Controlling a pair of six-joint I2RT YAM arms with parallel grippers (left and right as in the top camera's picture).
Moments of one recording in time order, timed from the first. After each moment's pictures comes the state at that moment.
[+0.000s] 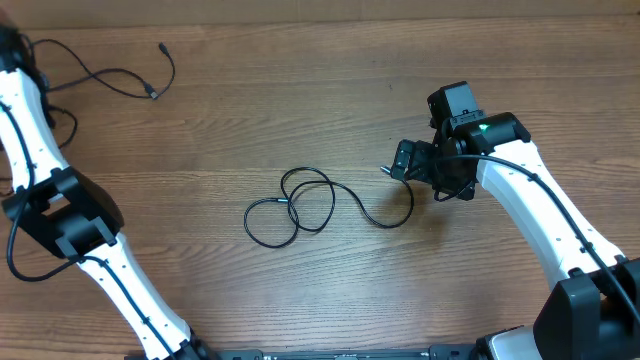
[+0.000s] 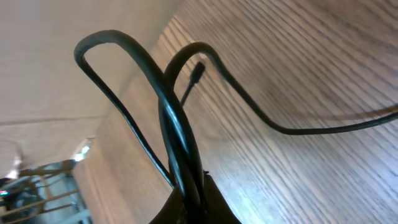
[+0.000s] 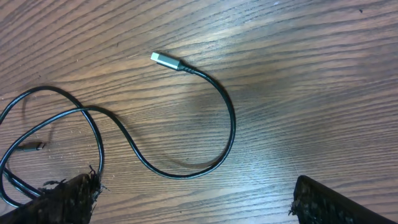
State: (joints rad) left arm 0.51 2.52 2.56 -1.39 -0.64 -0.19; right arm 0.27 1.63 1.28 -1.02 -0.13 0.53
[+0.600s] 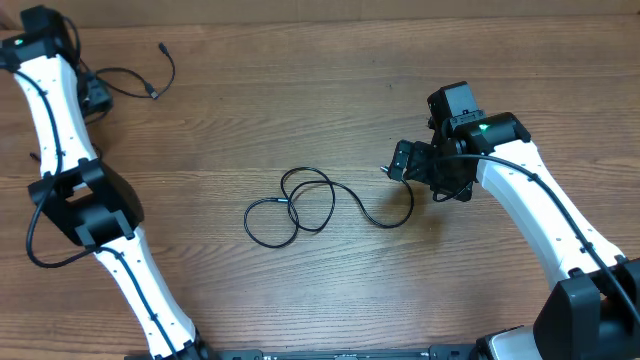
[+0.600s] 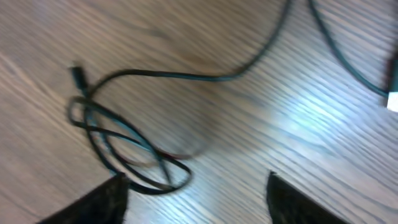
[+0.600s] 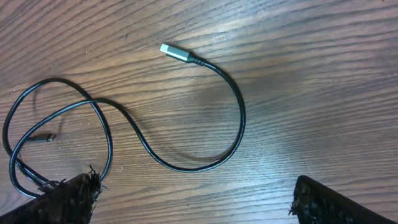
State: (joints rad) left arm 0.38 2.52 2.56 -1.38 -0.24 -0.18; right arm 0.27 1.63 1.28 -1.02 -0.17 0.53
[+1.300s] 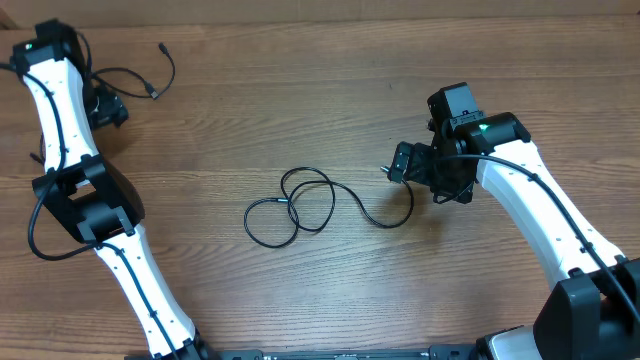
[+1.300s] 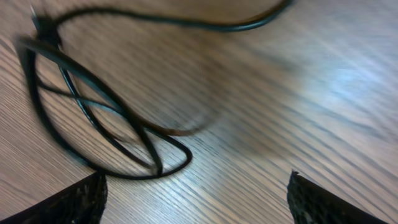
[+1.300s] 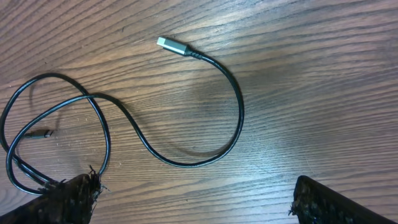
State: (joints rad) left arm 0.40 2.59 2.56 -1.47 -0.25 -0.23; right arm 0.27 1.63 1.28 -1.04 -0.17 0.53
